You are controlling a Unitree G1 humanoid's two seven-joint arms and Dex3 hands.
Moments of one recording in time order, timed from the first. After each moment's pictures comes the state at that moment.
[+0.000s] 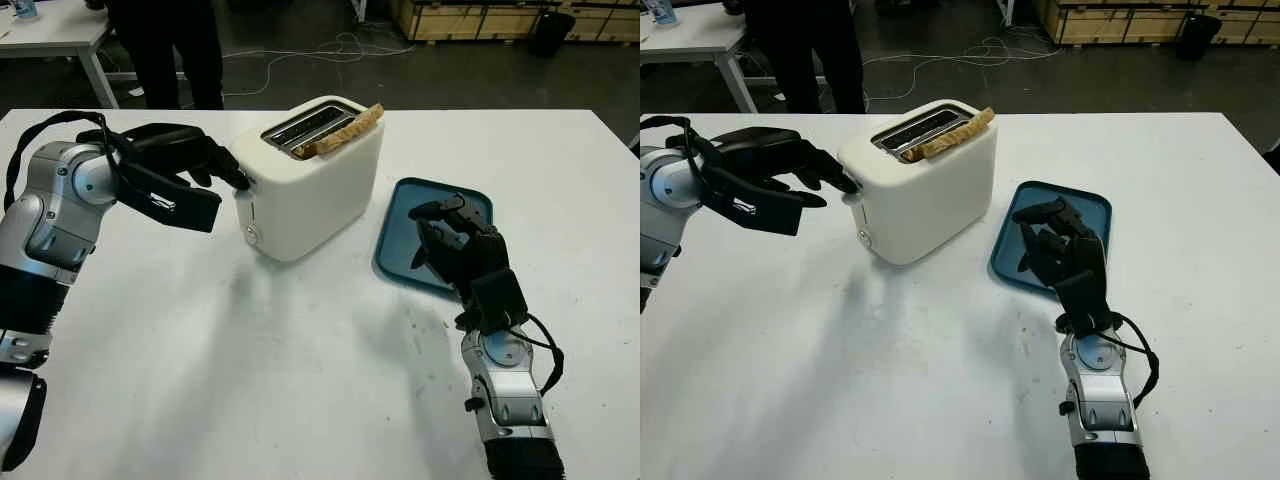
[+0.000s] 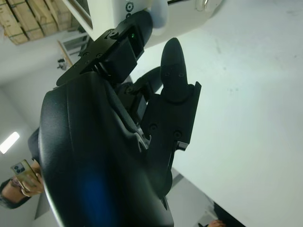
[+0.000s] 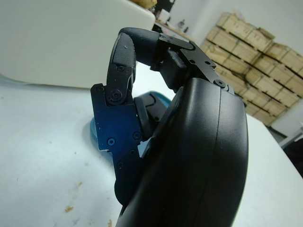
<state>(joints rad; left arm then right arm) -0.72 0.73 -0.23 0.19 0.48 -0.08 -0.71 -0.10 -0.08 -0.06 0.05 -0.01 -0.14 0.02</state>
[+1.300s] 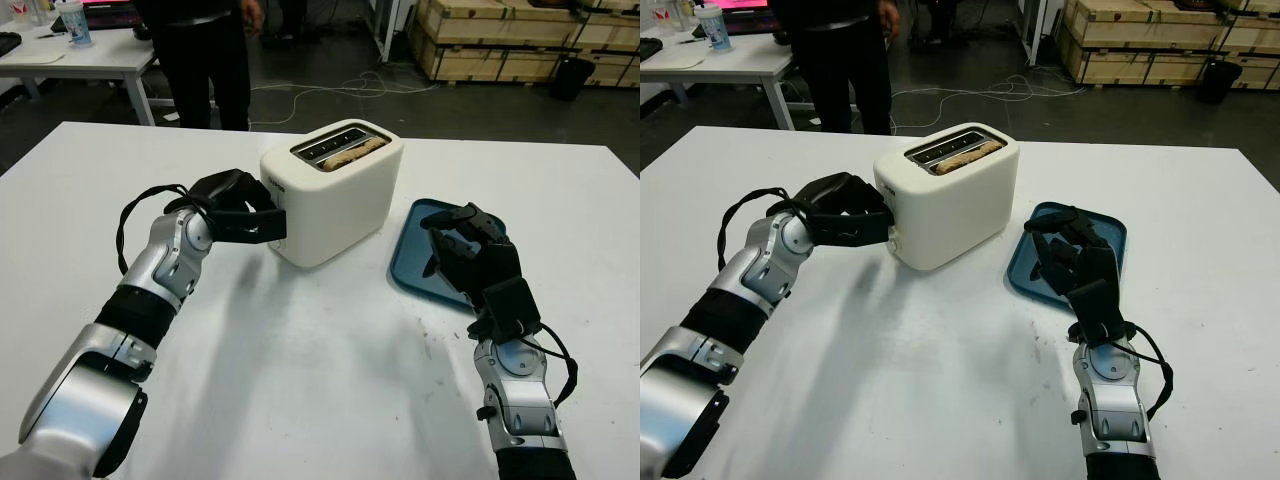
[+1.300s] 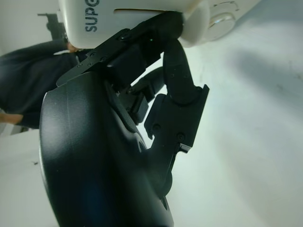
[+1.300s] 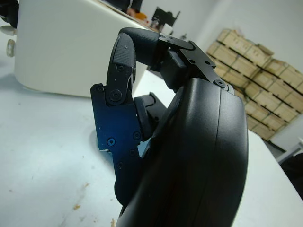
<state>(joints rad) -0.64 0.39 -0.35 0.44 0.56 0.13 -0.25 -0.06 -0.11 -0.09 0.04 0.00 -0.14 0.04</state>
